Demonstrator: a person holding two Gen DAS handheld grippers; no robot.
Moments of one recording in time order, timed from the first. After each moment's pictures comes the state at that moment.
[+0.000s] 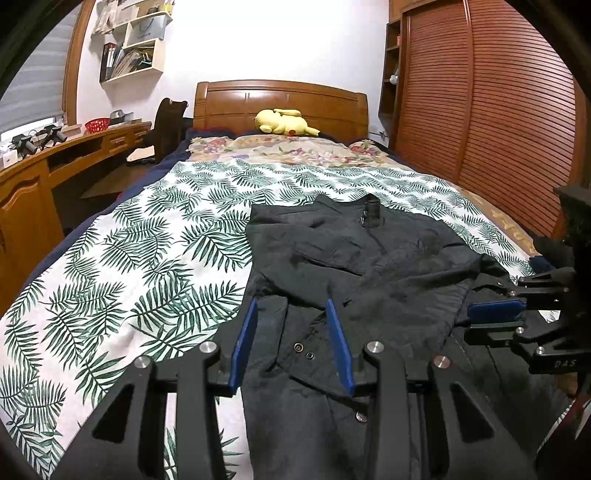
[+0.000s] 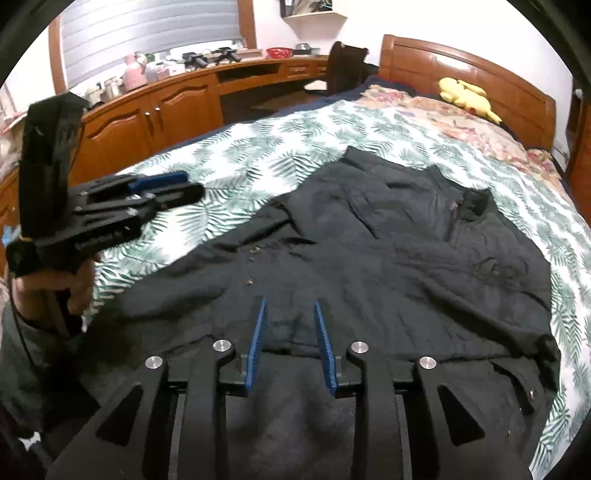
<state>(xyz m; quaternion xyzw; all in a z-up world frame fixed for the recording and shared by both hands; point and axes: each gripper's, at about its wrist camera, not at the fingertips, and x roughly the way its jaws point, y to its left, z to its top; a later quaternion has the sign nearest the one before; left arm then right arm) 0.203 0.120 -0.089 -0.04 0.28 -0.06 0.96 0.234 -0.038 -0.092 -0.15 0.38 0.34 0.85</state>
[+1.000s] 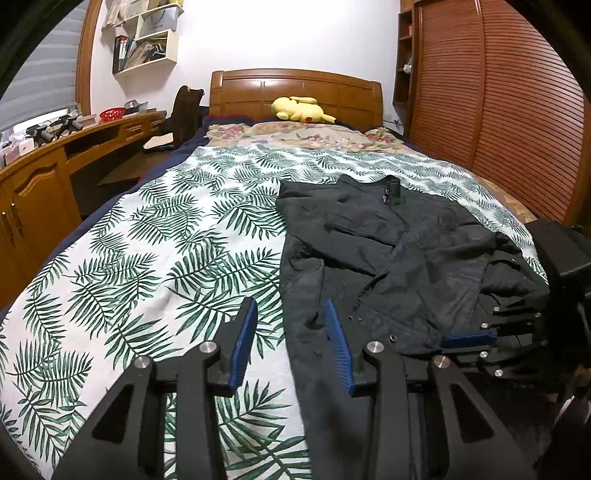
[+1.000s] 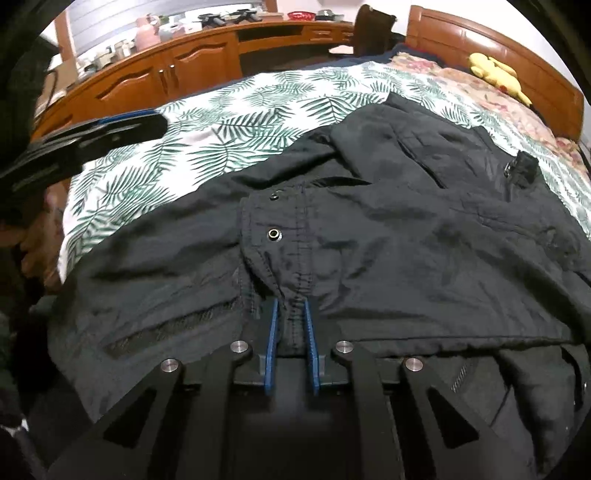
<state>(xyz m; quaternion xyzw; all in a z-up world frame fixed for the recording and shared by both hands) 0.173 0.146 -0.108 -0.03 0.31 -0.03 0.95 0.221 -0.004 -0.162 -0.17 0.43 0.37 0.80</state>
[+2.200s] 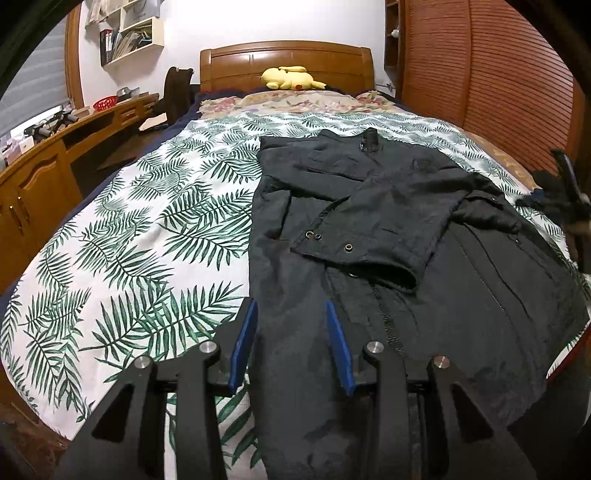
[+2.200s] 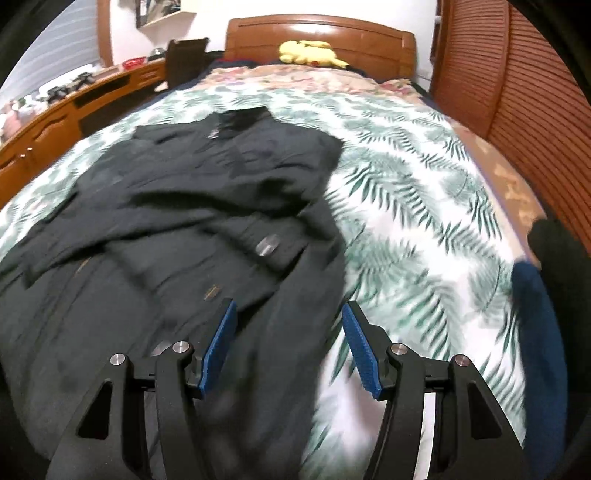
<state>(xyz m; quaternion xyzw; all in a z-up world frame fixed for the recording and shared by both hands) 0.106 0.097 -0.127 0.01 0.37 -0.03 0.93 0.264 -0.305 -0.120 -0.10 0.41 0.11 0.90</state>
